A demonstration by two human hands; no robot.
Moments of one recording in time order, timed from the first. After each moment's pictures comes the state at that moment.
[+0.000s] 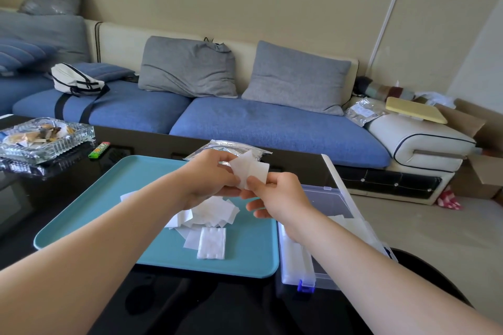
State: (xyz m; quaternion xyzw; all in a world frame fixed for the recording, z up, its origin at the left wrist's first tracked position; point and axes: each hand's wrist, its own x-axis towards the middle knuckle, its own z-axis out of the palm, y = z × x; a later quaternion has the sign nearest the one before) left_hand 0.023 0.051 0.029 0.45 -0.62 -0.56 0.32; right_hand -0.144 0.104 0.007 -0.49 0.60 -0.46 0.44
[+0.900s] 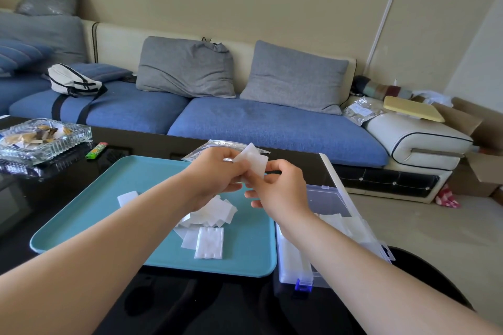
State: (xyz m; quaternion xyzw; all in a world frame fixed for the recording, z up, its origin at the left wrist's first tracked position) left_hand 0.006 0.053 0.028 0.45 -0.61 -0.54 0.38; right_hand -0.139 0.104 0.010 -0.47 0.60 -0.54 0.35
